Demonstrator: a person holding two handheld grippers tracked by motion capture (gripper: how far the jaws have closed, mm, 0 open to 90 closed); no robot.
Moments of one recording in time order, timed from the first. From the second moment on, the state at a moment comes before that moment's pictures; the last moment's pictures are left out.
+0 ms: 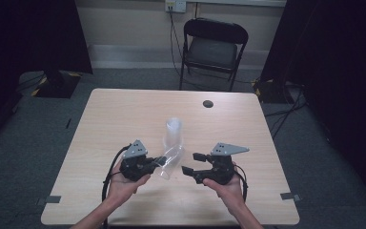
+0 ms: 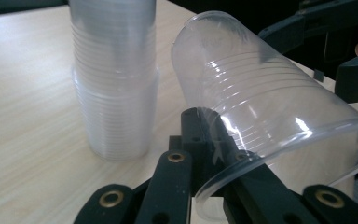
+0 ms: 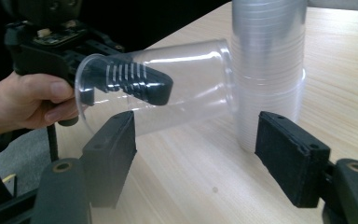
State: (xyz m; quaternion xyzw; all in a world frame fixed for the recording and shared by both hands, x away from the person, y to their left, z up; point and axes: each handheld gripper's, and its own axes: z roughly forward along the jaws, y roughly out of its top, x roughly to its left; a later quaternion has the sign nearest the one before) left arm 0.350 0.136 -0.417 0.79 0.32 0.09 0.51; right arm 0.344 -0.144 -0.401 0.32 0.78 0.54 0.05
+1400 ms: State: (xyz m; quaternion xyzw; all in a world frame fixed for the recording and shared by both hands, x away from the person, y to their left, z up) left arm 0.363 0.126 -0.431 0.87 0.31 -0.06 0.38; right arm 0.319 -0.102 -0.429 0.14 0.87 0.44 0.14
